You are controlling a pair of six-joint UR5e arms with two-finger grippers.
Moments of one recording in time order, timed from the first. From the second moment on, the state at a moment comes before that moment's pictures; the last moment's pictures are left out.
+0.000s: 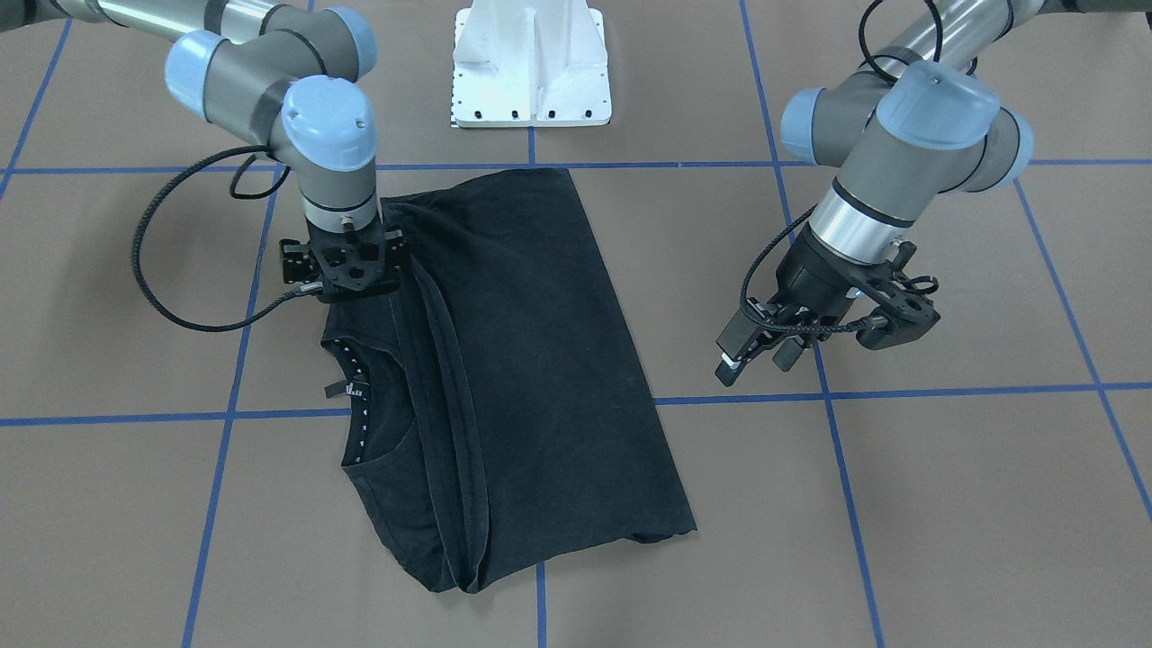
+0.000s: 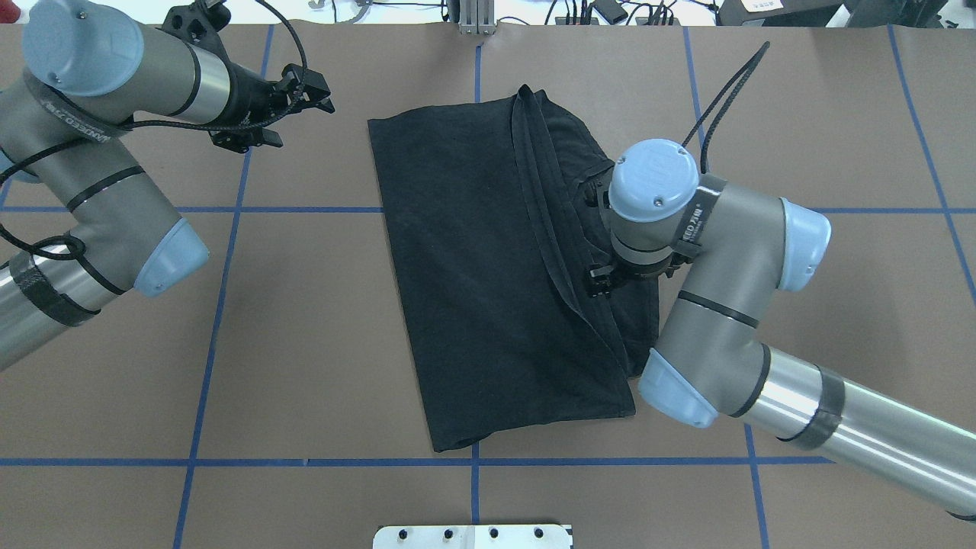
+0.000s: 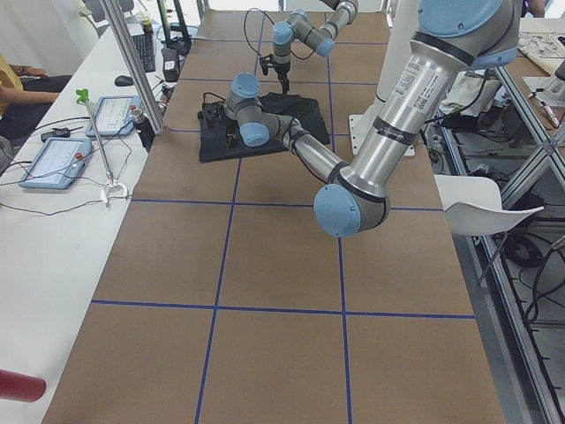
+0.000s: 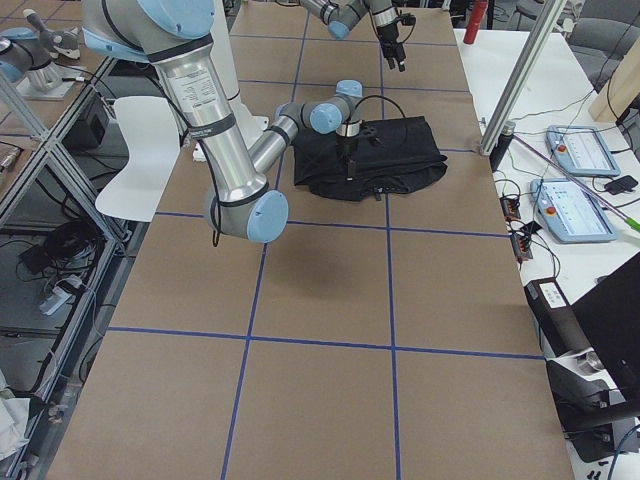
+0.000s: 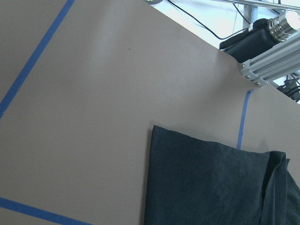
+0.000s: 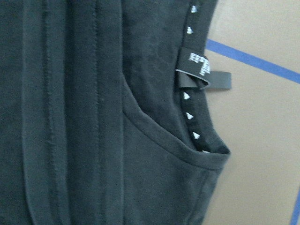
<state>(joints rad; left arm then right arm) -0.88 -2.09 -1.61 -2.15 -1.95 -1.52 0.59 -1.00 1.71 -1.80 1.86 0.80</state>
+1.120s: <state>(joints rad) -0.88 -2.09 -1.61 -2.15 -1.95 -1.52 0.53 -0.88 1.55 -1.79 1.80 0.88</state>
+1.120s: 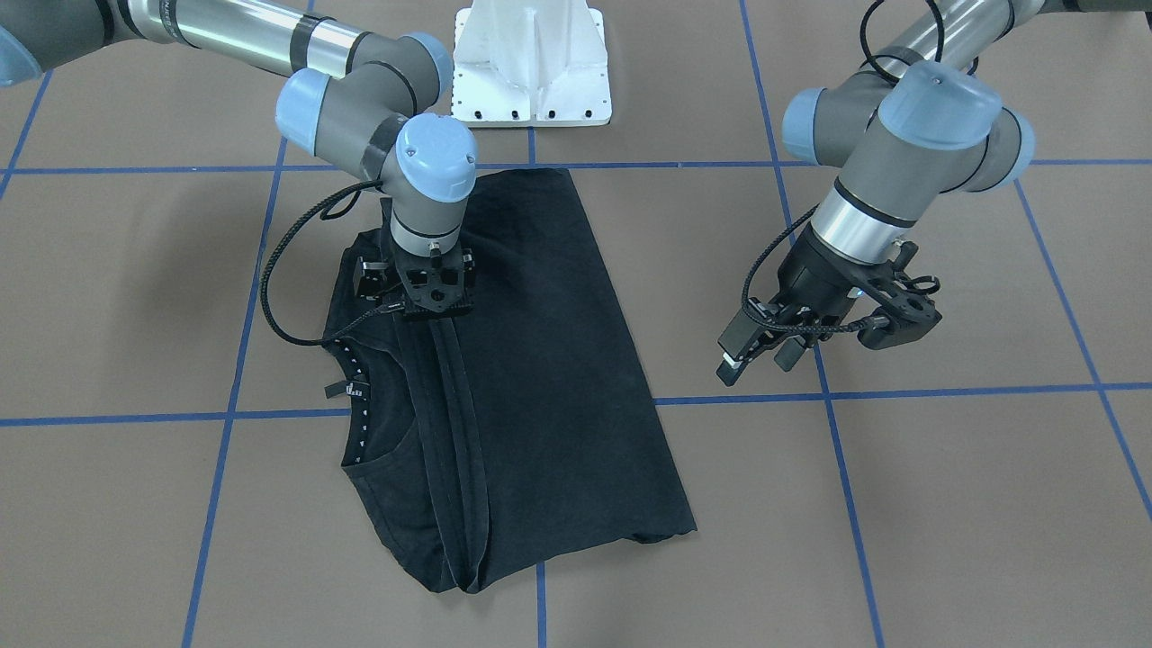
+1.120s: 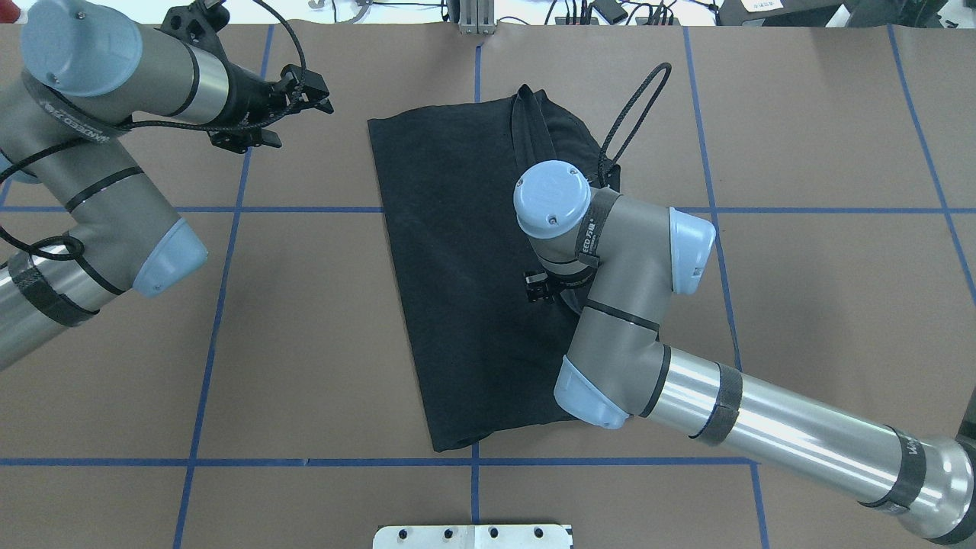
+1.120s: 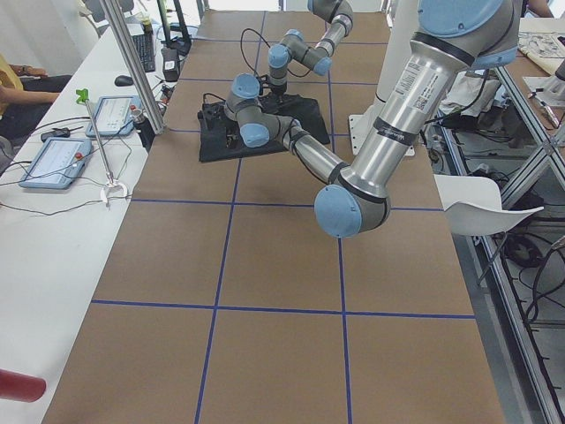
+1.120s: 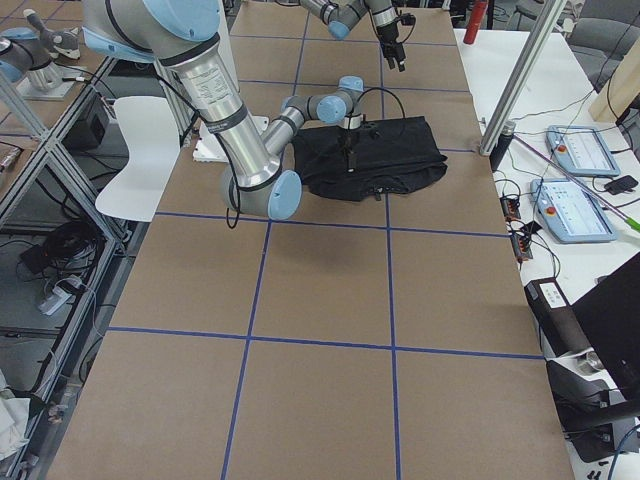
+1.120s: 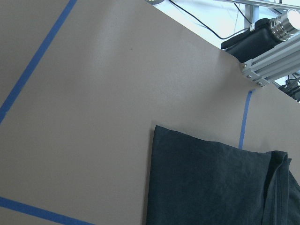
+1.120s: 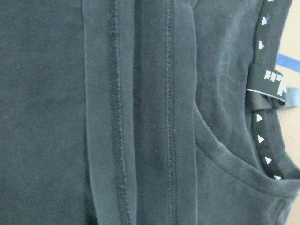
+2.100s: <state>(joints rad) -0.88 -2.09 -1.63 -2.14 -1.95 -1.53 0.61 -1.04 1.66 -1.80 1.81 0.72</state>
